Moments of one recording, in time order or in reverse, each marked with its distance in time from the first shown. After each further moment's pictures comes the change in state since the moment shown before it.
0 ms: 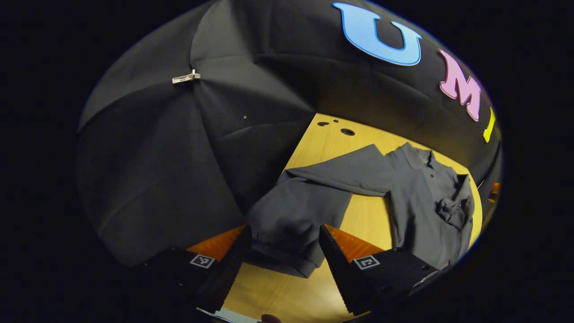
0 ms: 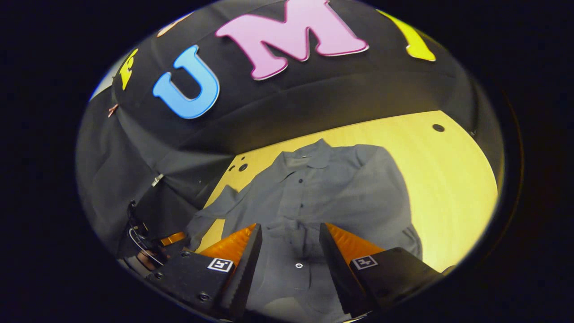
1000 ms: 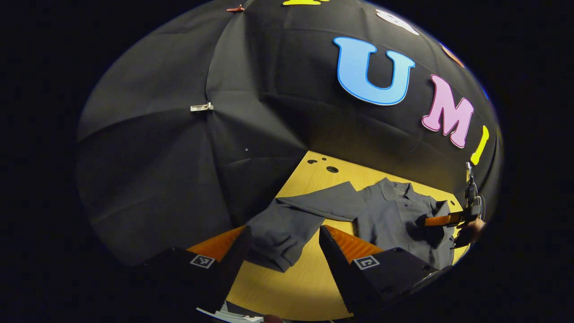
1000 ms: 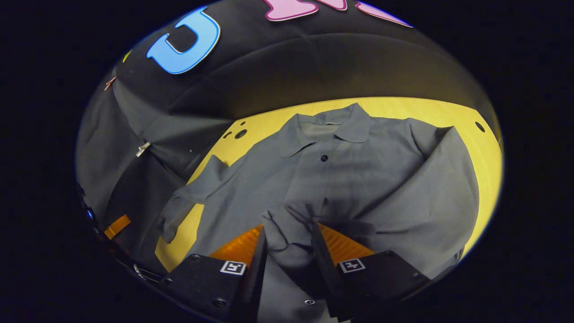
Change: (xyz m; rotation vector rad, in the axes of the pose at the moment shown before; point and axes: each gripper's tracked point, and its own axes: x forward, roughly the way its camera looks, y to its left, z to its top) left arm -0.096 -0.015 0.037 -0.094 -0.235 -0.052; right arm 0.160 0.053 -0.081 -0.114 0.239 0.098
